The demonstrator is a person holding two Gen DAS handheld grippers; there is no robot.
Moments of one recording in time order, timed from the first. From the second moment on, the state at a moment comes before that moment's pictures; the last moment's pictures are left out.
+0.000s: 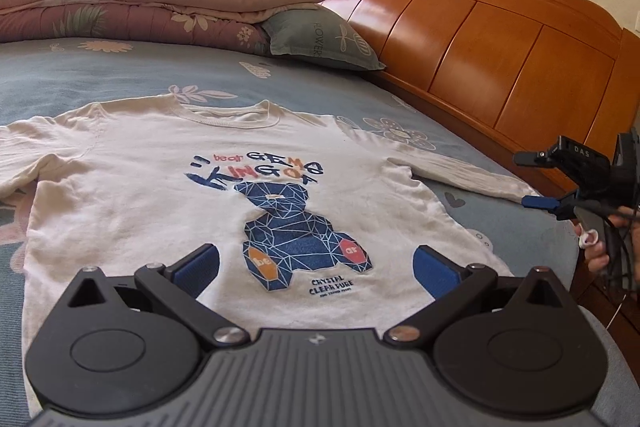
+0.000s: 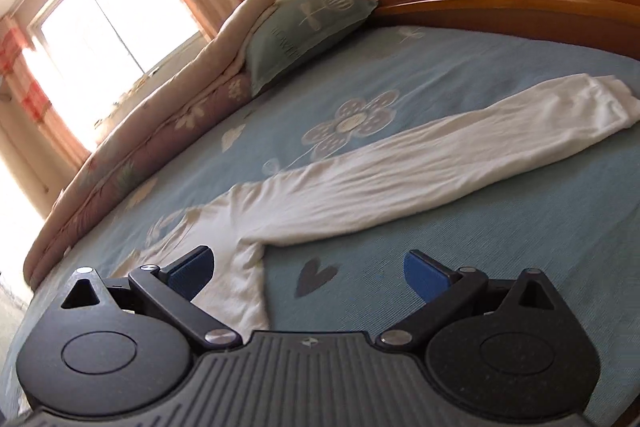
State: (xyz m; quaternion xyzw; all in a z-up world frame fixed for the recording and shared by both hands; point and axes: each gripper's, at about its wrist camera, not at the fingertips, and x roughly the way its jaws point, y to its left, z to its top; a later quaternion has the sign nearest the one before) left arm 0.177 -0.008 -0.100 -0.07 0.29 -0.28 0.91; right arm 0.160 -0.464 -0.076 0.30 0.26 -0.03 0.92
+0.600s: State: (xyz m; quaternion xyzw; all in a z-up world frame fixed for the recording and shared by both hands) left arm 0.190 -0.022 -0.112 -0.08 0.31 -0.30 0.90; right arm 0.202 -0.577 -0.133 0.40 0.19 -0.11 0.89
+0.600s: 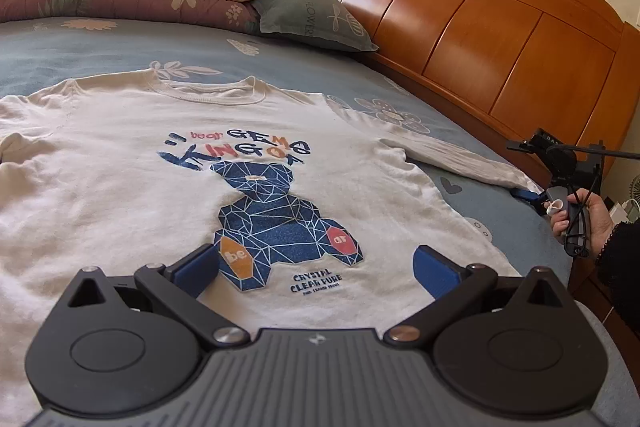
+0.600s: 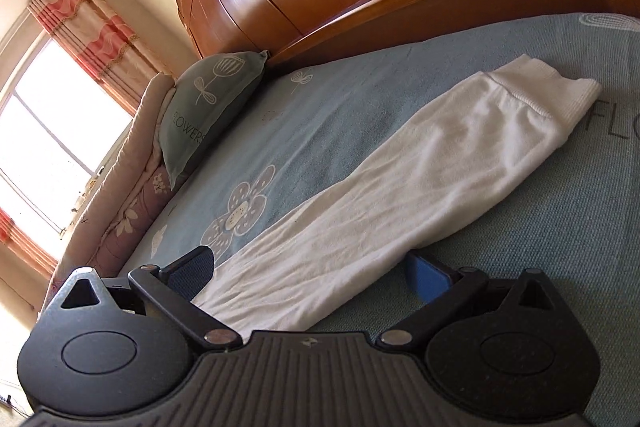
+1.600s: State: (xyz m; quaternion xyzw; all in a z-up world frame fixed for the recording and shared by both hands) left arm 0.191 -0.022 -0.111 -0.08 0.31 -0.30 0.90; right arm 0.238 -0.581 -0.122 0.38 0.12 -0.13 0.91
